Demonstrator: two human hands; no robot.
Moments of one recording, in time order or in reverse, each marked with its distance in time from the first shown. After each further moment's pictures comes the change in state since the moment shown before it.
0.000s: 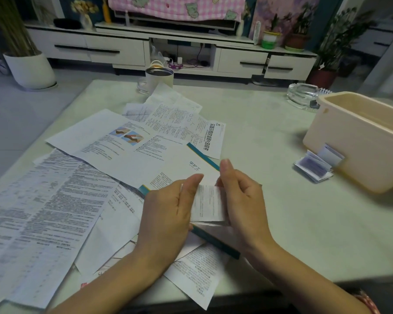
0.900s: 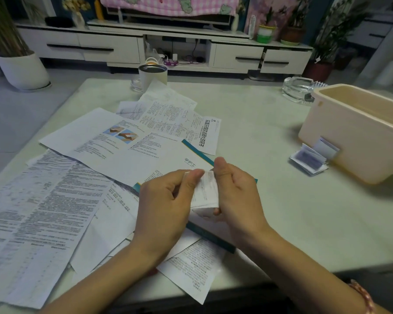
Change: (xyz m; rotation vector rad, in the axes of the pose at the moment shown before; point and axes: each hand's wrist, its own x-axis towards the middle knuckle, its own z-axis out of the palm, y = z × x) left_hand 0.005 0.002 0.005 -0.039 0.017 0.074; right_hand 0.001 -0.007 -0.001 0.008 -0.038 0.084
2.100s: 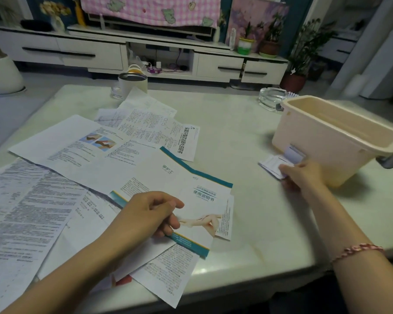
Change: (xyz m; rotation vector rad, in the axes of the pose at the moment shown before) left_hand 0.007 -0.009 -0.005 -0.157 -0.386 -0.648; right_hand 0.112 0.039 -0.202 -0.468 0.535 0.279
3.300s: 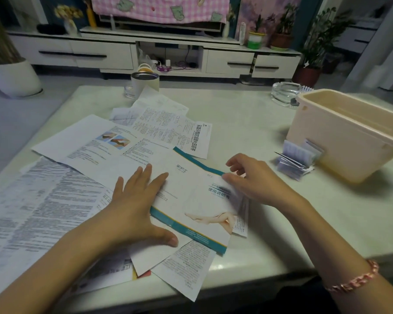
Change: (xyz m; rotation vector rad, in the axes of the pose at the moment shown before) left_hand 0.021 -0.015 -0.053 1.226 -0.111 0.178; right_hand -0.119 -0.059 0.057 -0.466 -0.531 -0.634
